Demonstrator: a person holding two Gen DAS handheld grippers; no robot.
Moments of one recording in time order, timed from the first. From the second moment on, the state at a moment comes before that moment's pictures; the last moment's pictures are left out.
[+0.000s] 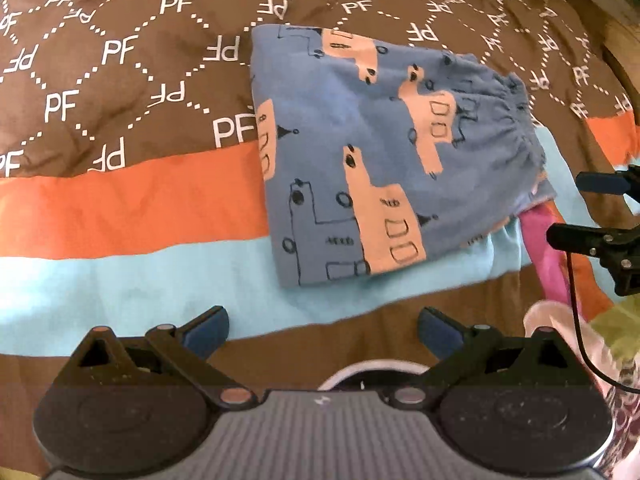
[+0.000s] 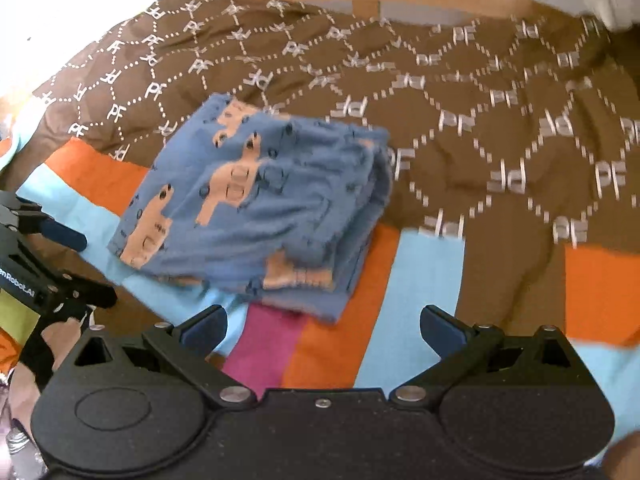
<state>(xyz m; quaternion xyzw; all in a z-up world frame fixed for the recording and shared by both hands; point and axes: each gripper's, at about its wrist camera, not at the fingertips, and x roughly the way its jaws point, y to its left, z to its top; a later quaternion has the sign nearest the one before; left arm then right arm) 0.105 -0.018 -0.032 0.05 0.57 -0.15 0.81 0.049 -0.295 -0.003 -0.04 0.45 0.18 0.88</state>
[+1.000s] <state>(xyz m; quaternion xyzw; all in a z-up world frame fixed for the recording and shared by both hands) 0.147 -0.023 -0.037 0.02 0.51 -0.16 0.84 0.164 -0.325 -0.001 0.05 0.35 0.31 0.88</state>
